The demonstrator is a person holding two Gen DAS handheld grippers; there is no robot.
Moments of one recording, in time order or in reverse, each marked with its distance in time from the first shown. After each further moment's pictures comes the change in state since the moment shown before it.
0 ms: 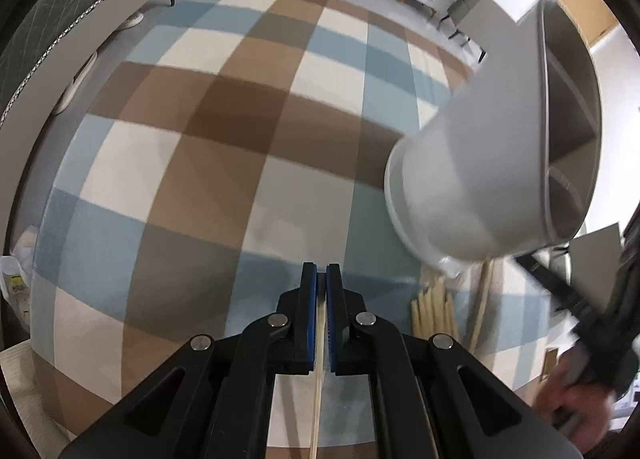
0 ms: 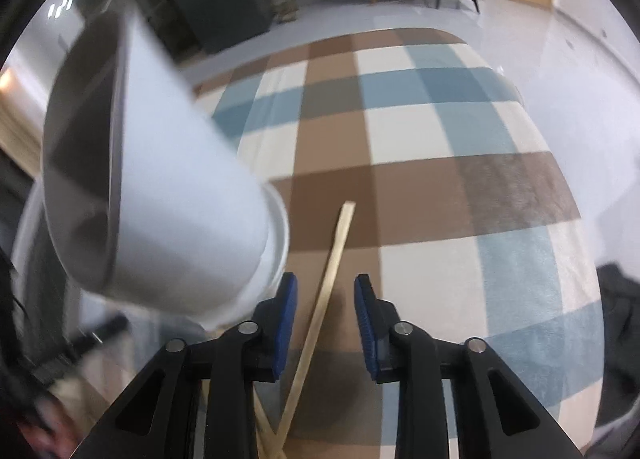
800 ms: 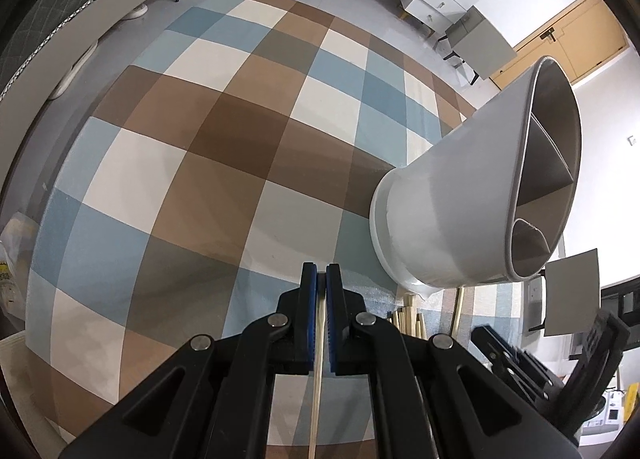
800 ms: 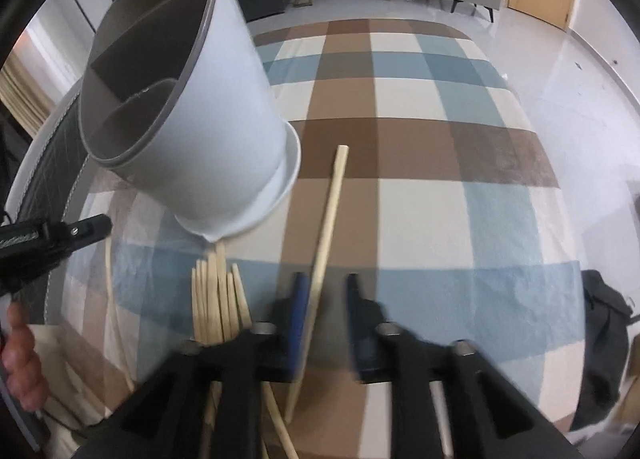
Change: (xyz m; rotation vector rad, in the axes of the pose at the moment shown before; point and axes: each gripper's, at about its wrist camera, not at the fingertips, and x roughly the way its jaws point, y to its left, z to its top) left arm -0.007 -0.005 0.009 -0.069 -0.016 -0.067; right arm -0.017 0.008 -0.035 -0.094 0.043 -0.041
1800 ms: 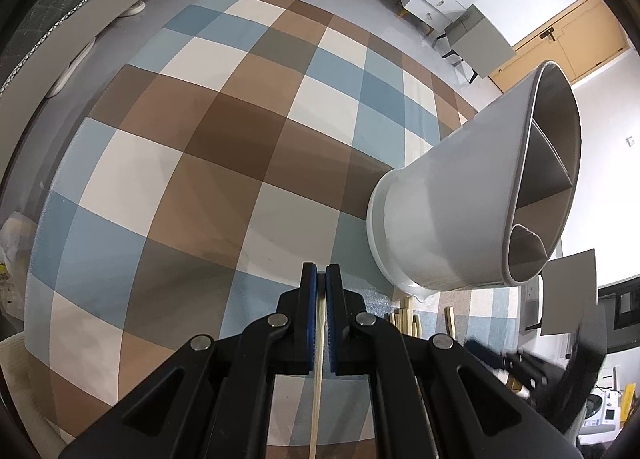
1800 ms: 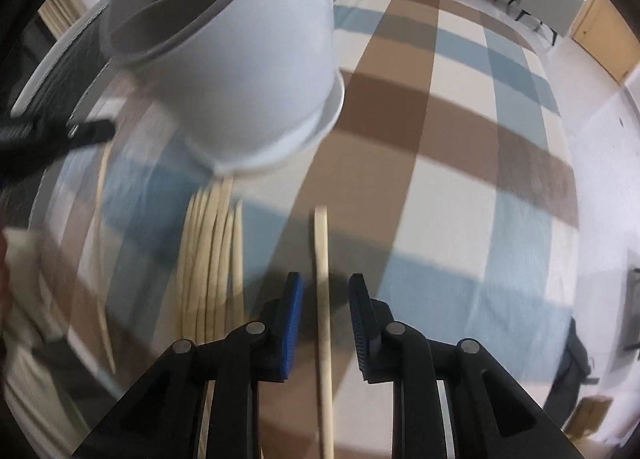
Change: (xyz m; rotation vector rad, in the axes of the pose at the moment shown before) left arm 0.001 -0.003 0.005 -0.004 0.011 -0.006; right arm 0.015 0.013 -0.002 -0.269 0.161 0.003
